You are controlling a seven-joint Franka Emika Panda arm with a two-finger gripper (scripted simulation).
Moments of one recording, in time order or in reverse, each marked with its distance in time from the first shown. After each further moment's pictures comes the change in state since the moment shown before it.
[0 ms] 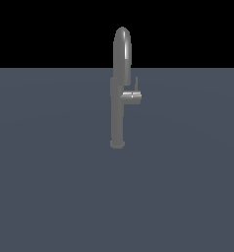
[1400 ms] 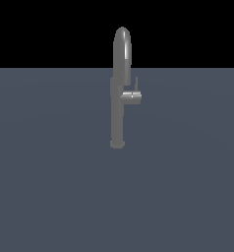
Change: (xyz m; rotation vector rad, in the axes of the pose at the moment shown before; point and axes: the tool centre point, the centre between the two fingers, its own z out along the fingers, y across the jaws) arm 0.081 -0.015 0.008 0.207 -0.242 0.205
